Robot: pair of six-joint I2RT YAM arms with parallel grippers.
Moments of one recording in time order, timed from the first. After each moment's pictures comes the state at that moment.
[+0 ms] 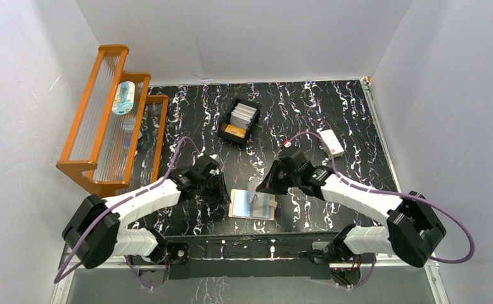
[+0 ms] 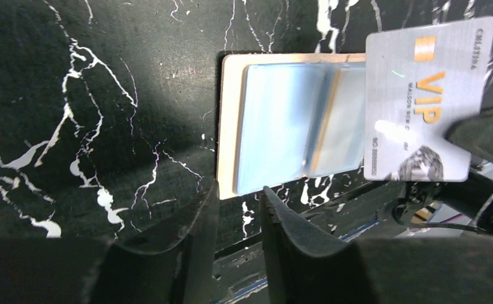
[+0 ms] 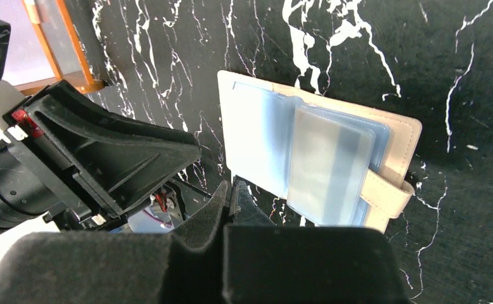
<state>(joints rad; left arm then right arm) -0.75 1.22 0.64 -0.42 0.13 -0.84 0.78 1.23 0.69 -0.24 -0.22 1.06</state>
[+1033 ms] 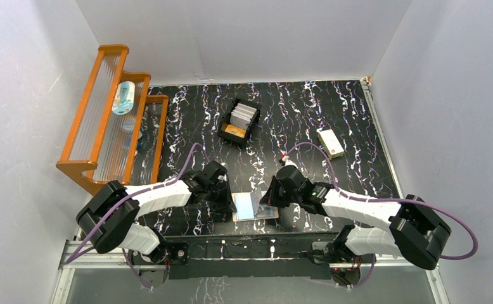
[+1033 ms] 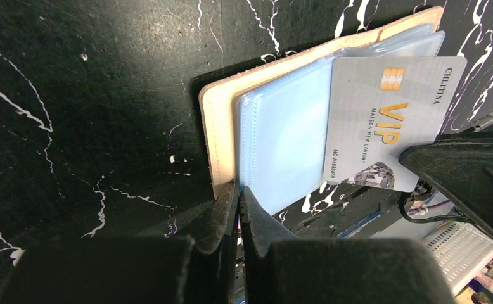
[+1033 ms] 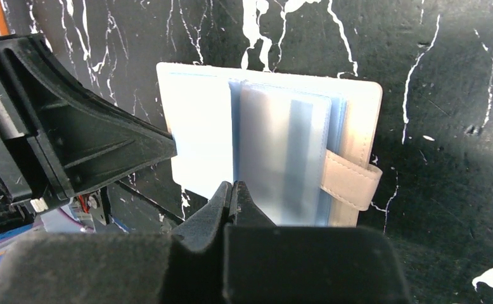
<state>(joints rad) -0.80 1.40 0.59 -0.23 0.23 -0.90 0.93 1.18 0.50 -0.10 -0.04 0.99</state>
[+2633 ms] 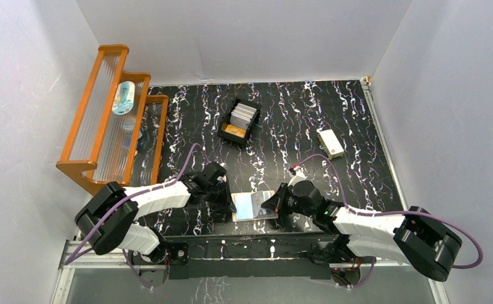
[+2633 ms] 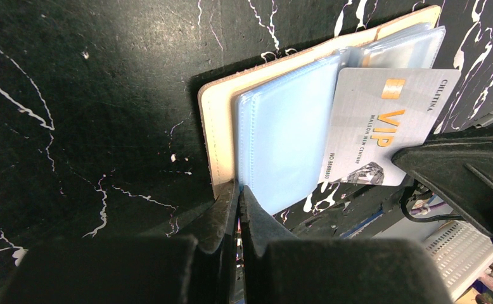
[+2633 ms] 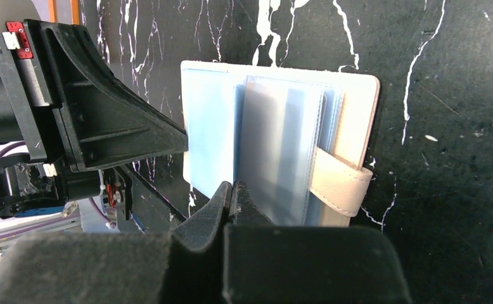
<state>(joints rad) -0.81 1.39 0.58 -0.22 0.22 -0.90 0.92 1.07 0.19 0.35 -0.07 1.02</state>
